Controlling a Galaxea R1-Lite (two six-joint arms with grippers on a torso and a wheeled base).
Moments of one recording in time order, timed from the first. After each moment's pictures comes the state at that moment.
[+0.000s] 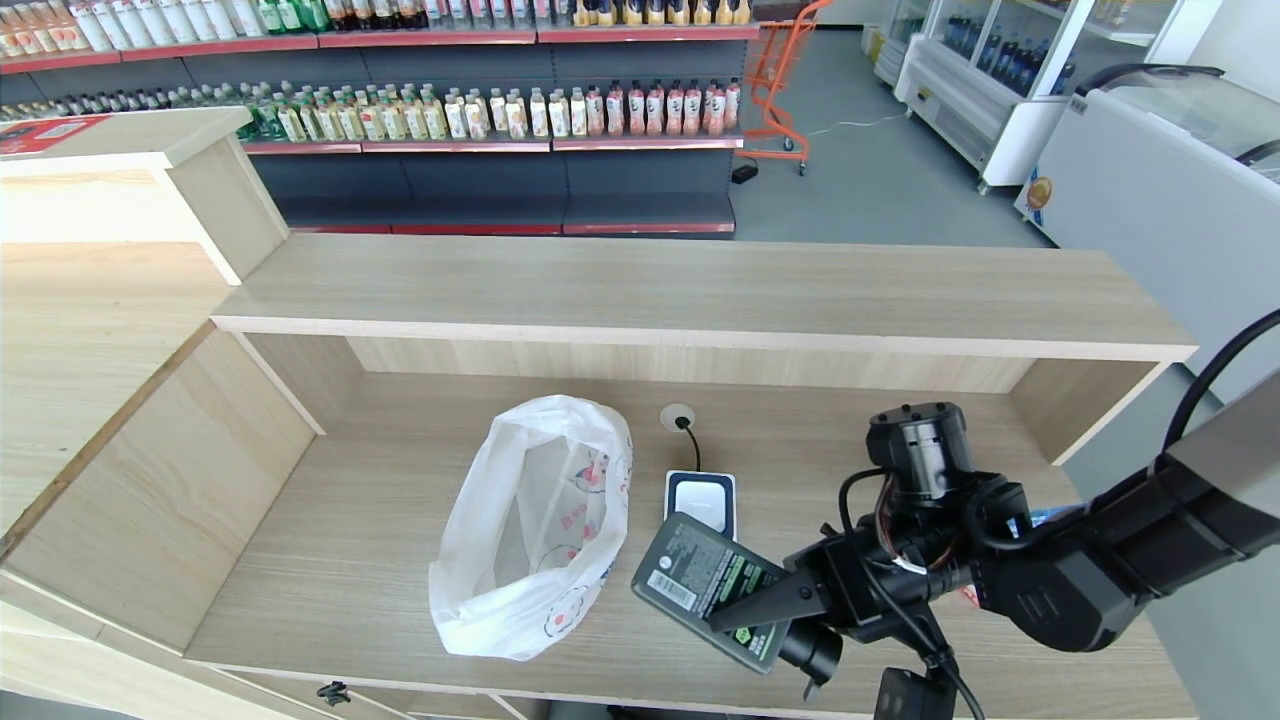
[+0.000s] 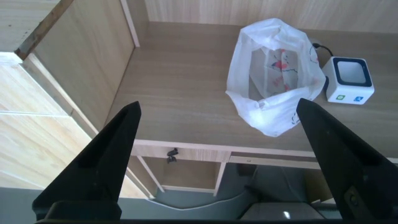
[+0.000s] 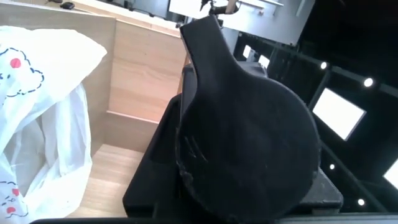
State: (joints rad) left arm 0.00 0.00 0.00 0.00 0.00 0.00; right arm 0.50 1.97 -0.74 -0.70 1.26 -2.70
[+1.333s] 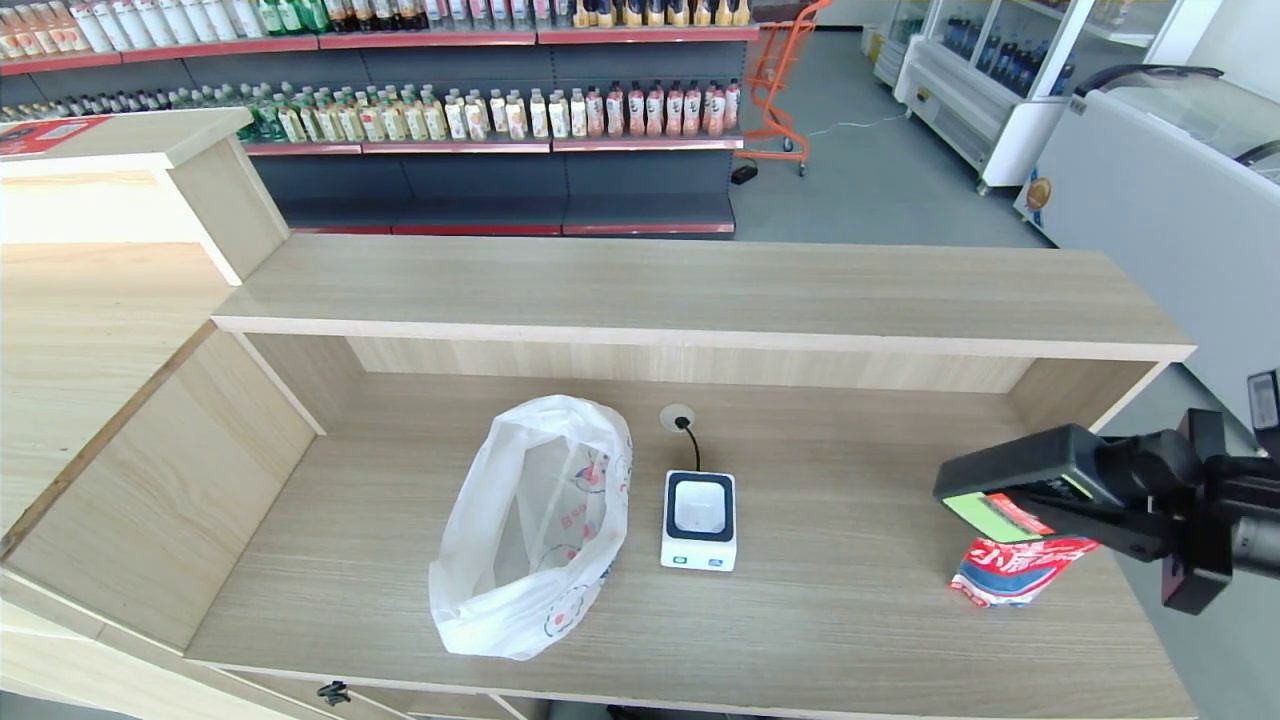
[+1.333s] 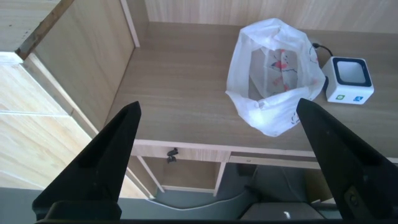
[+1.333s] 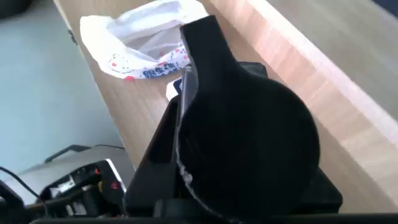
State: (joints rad) left arm 0.00 0.00 0.00 0.00 0.00 0.00; right arm -0.07 1.30 -0.49 -0.53 0.92 -0.65
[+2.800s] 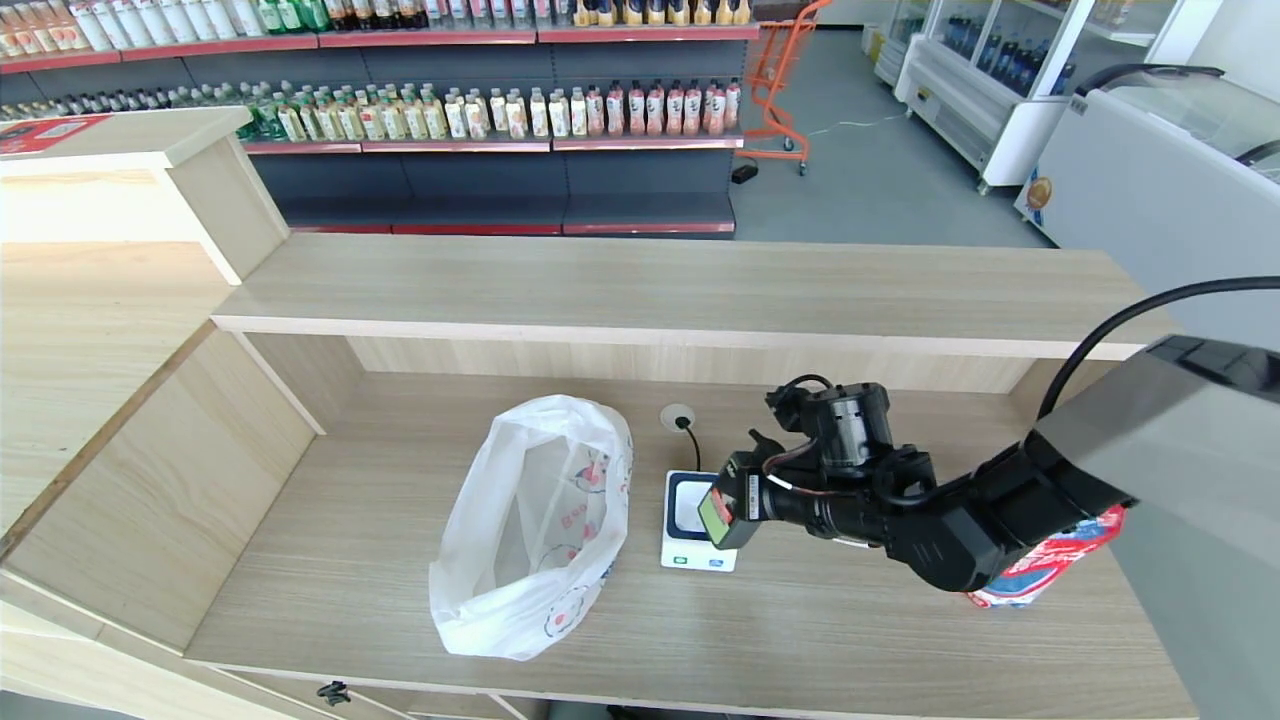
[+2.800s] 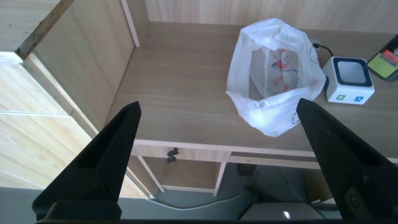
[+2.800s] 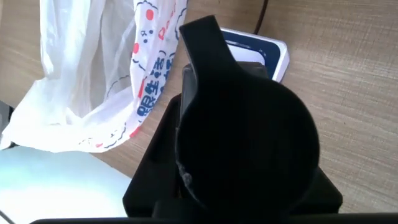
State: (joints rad) left arm 0.00 0.00 0.00 0.00 0.00 0.00; right arm 0.51 2.15 -1.00 -0.66 0.06 0.29
